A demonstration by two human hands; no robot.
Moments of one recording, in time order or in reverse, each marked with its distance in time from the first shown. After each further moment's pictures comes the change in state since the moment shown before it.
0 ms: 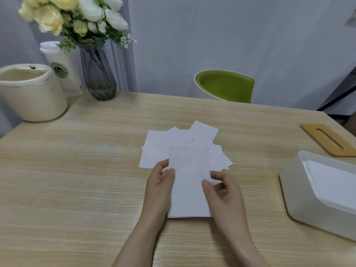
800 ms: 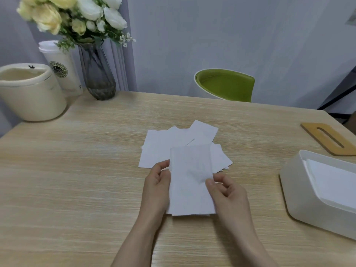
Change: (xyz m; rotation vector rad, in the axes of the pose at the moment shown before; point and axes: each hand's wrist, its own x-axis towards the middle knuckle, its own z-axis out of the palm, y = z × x) left_hand 0.004 -0.001 -0.002 0.120 0.057 -0.018; right_hand 0.001 -0.013 -0.009 0.221 -0.102 0.167
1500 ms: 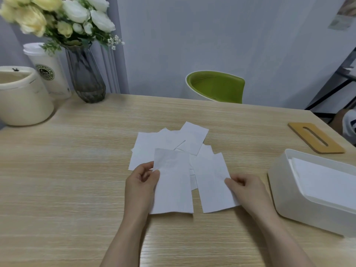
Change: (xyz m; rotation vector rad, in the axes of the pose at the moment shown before) left_hand 0.007 0.001 -0.009 -0.036 0.105 0.075; right_hand 0.043 0.004 -0.072 -0.633 0.078 0.087
